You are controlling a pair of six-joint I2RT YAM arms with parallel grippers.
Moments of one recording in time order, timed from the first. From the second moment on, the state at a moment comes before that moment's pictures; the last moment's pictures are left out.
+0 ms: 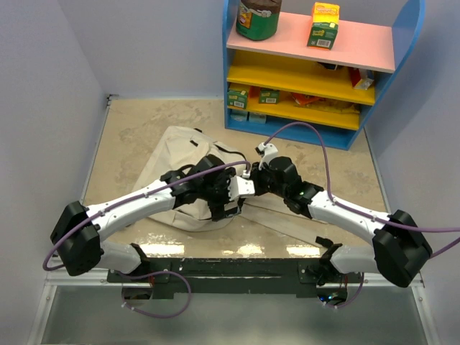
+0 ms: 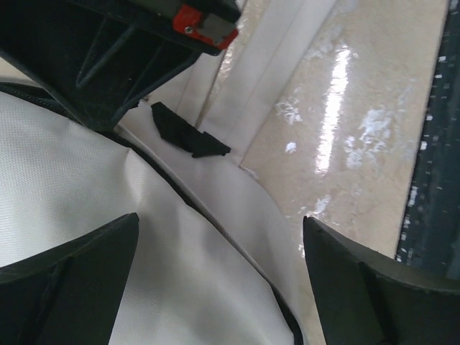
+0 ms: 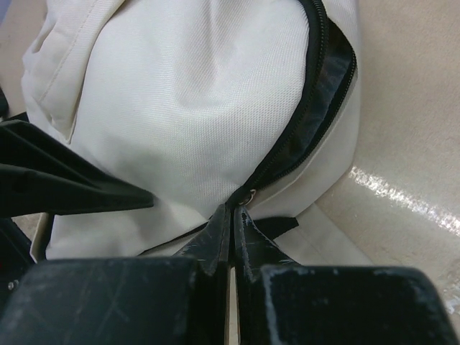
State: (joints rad) left arm -0.87 1.36 0.99 -0.50 0.30 0.48; right arm 0.72 1.27 0.69 0.09 -0.05 0.43
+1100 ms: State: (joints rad) left arm -0.98 1.29 0.96 -0.60 0.10 0.77; right arm 0.67 1.33 0.73 0.04 -0.04 0.41
